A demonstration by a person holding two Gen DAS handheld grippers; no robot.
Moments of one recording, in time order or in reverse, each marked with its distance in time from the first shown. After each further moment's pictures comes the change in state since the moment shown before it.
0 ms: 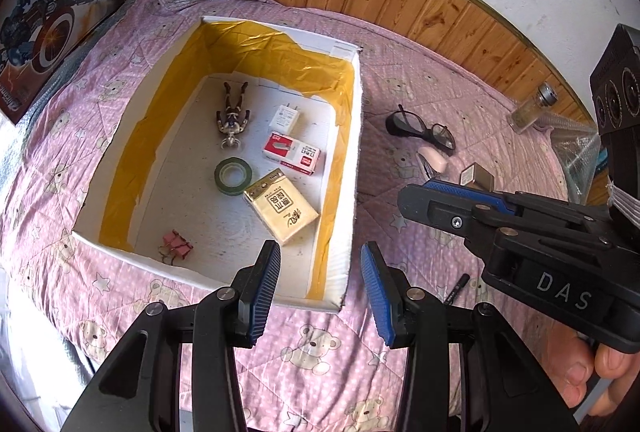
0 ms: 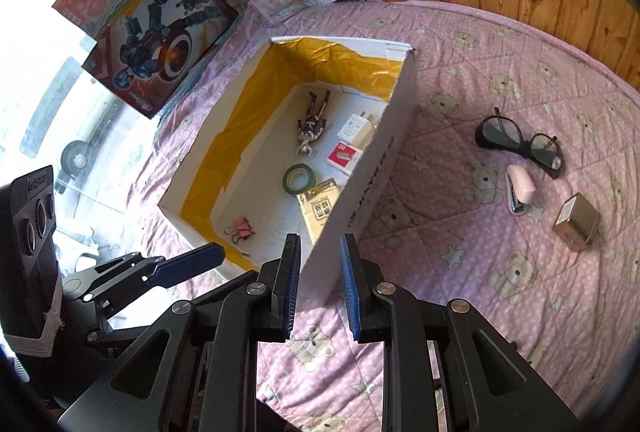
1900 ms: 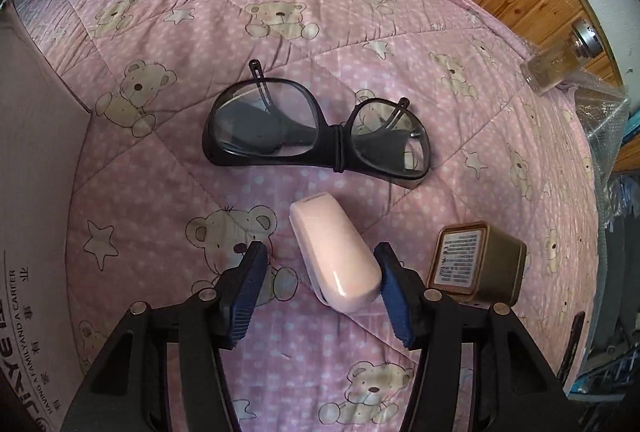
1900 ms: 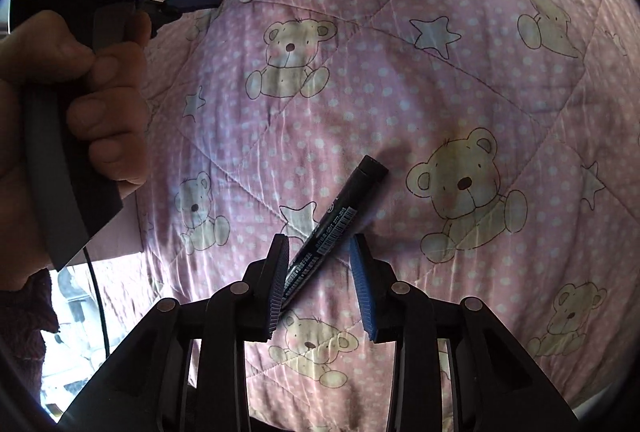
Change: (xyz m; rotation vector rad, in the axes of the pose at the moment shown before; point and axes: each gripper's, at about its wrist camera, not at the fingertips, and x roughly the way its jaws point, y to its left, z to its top) left arm 0.263 -0.161 0.097 0.096 0.187 -0.043; right arm 0.055 -0.184 -0.157 0.612 0.184 -0.115
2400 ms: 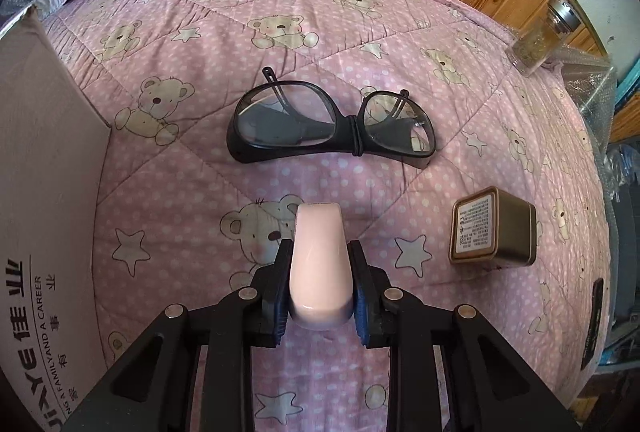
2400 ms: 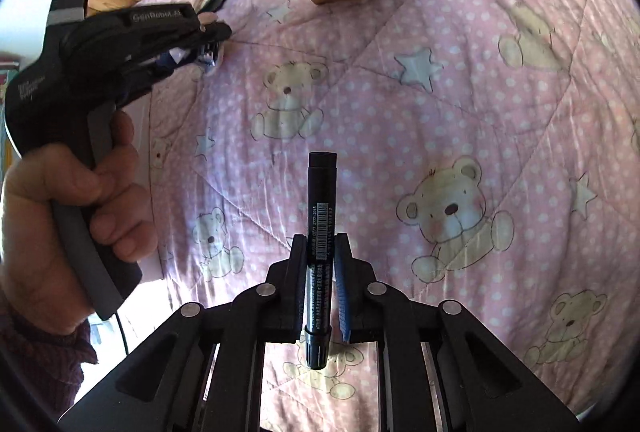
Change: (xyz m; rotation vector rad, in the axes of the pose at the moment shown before) left arm -0.021 0.015 -0.021 0.097 -0.050 -0.001; right arm -0.020 -0.005 0.000 0.036 -0.092 0.052
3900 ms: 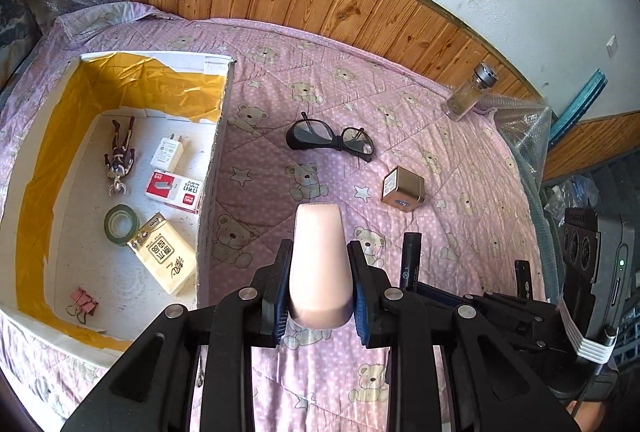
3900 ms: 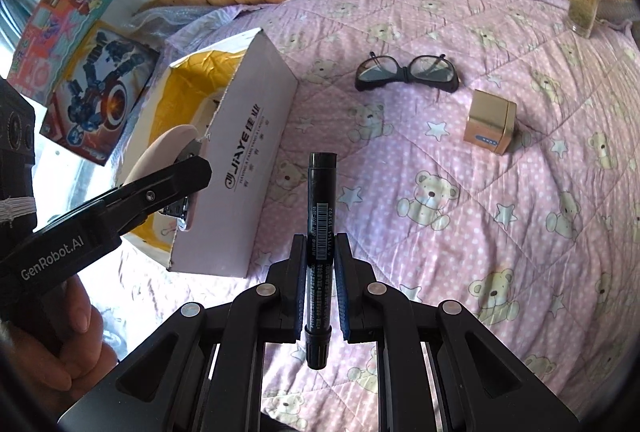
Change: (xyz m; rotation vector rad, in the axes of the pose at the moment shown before) left arm -0.199 0.037 -0.091 -0.064 -0.179 -0.111; right arm -0.080 0.123 0.007 -0.402 -0.149 0.044
